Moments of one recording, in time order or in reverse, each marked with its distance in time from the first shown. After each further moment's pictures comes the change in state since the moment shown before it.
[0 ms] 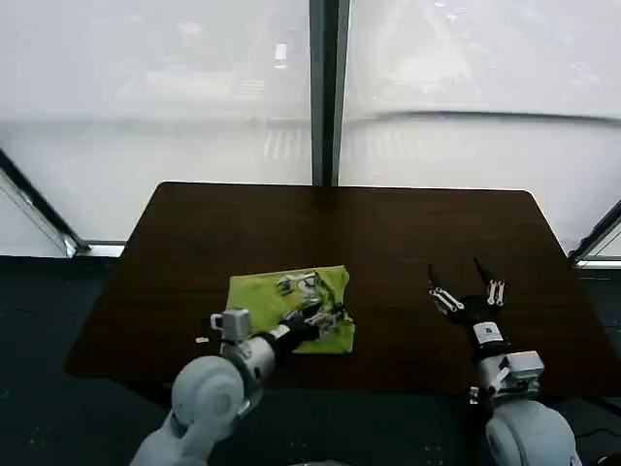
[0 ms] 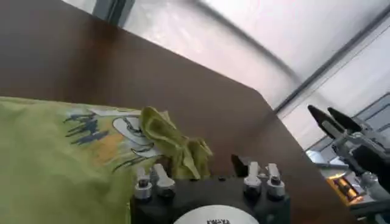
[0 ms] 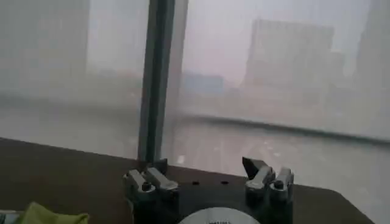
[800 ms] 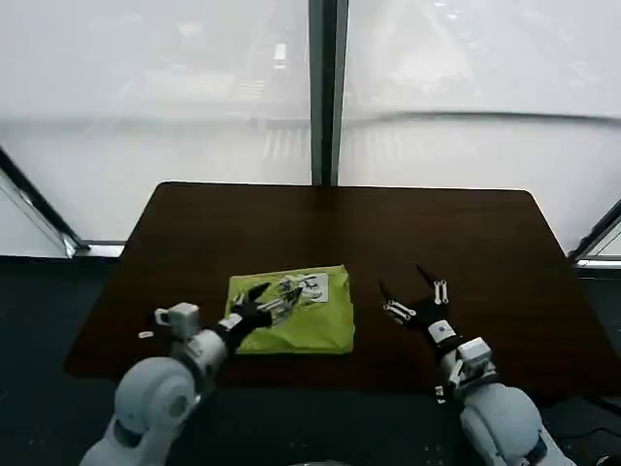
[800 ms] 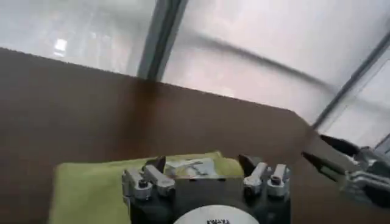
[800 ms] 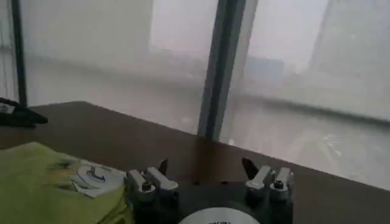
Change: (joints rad) left arm 0.111 0.162 -0.301 -0.066 0.243 -0.145 0.194; right arm 0.127 -0.124 -0.203 -0.086 0.038 -0.028 -0.049
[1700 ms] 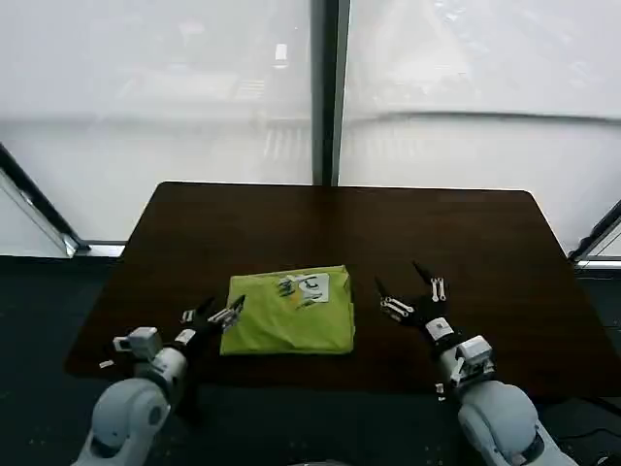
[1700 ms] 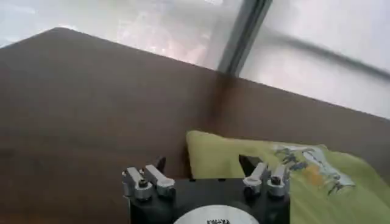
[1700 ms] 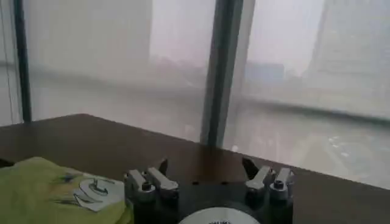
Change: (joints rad) left arm 0.084 -0.060 -0.073 0.134 -0.111 -0.090 -0.039; right arm -0.013 0.005 0.018 0.012 0.015 0.010 0.004
